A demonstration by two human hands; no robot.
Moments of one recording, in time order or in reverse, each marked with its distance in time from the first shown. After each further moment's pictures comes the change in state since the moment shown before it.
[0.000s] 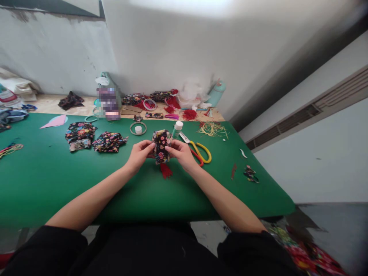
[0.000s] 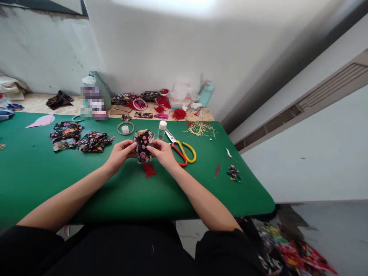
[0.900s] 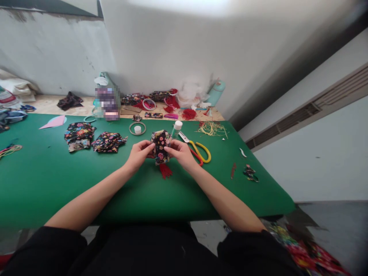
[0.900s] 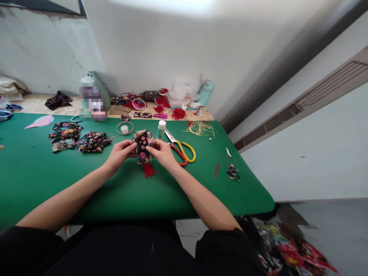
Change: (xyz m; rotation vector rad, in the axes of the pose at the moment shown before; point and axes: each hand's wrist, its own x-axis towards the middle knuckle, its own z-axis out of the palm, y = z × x) left_hand 0.000 0.000 -0.001 0.012 -0.028 0.002; right_hand 0.000 0.001 -0.003 -0.076 -0.027 -0.043
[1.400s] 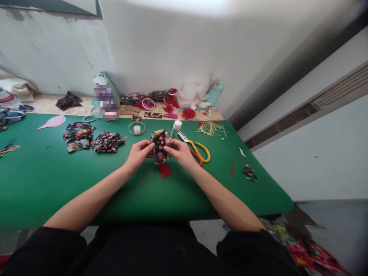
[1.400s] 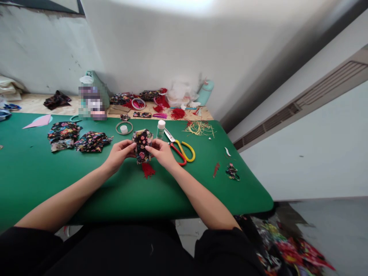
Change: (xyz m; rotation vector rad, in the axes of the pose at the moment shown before) left_hand 0.001 -0.001 0.000 0.011 -0.009 0.011; right_hand 0.000 -0.001 -0.001 0.047 -0.022 0.016
